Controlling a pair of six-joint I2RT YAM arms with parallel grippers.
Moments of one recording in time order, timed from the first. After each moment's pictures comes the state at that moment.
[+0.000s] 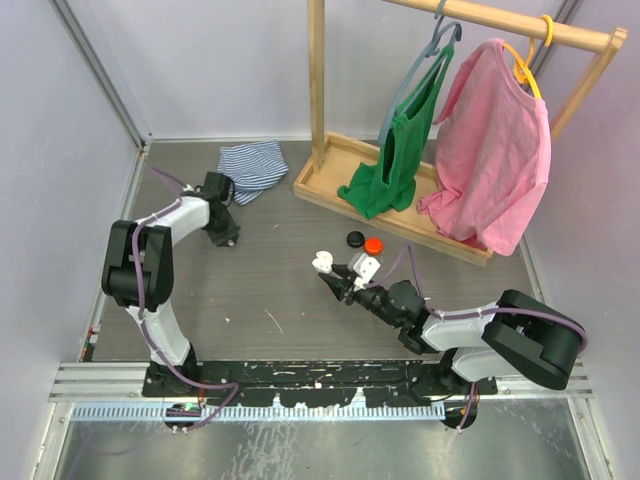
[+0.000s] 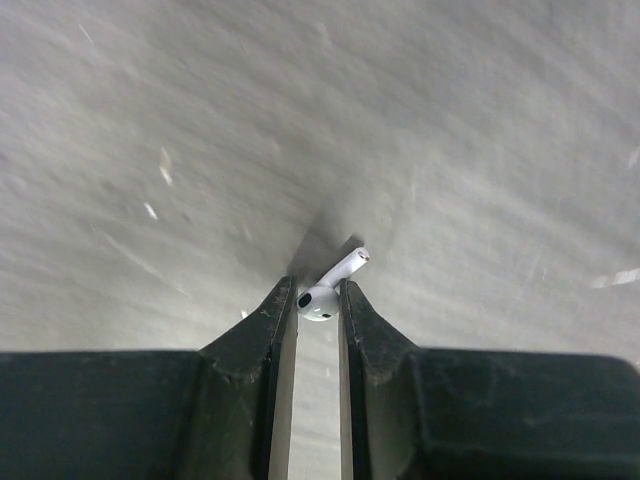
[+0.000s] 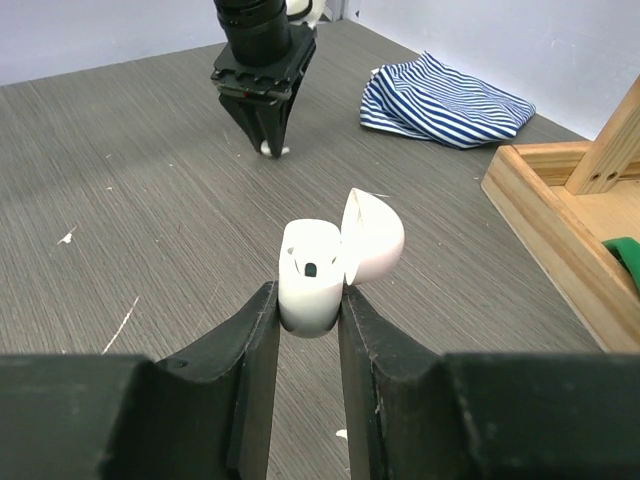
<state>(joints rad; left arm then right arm) -0.15 1.84 1.20 -0.54 -0.15 -0.69 0.95 1.30 0.18 1.21 0.04 -0.09</state>
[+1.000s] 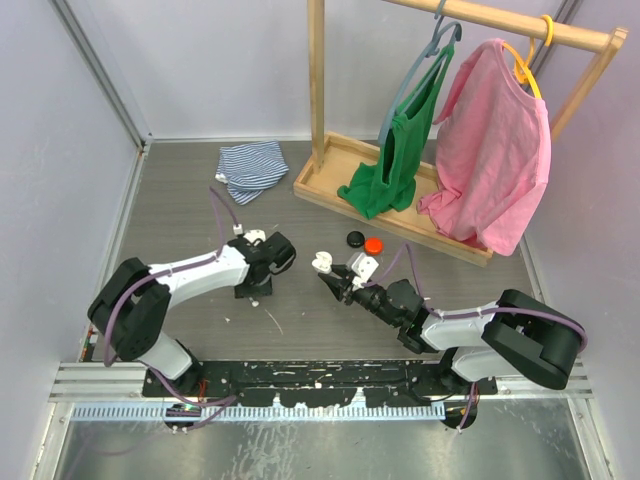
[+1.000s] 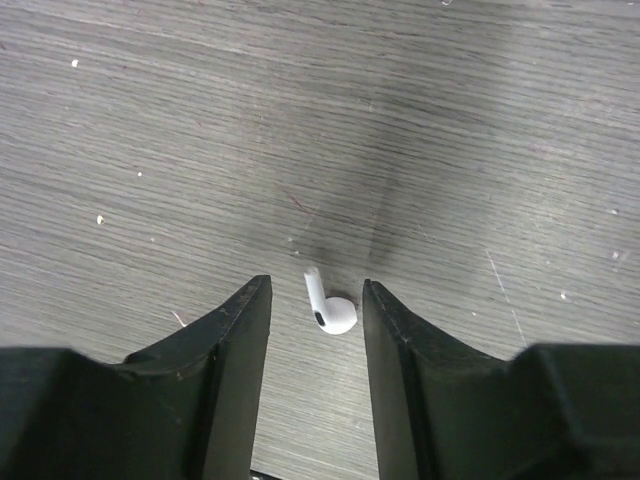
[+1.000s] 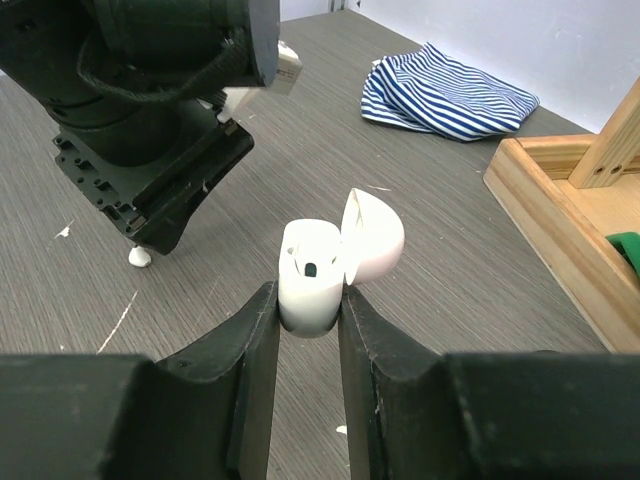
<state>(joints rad) -0.76 1.57 0.92 -0.80 -0.45 -0.89 0.95 1.30 0.19 1.19 0.04 -0.09</state>
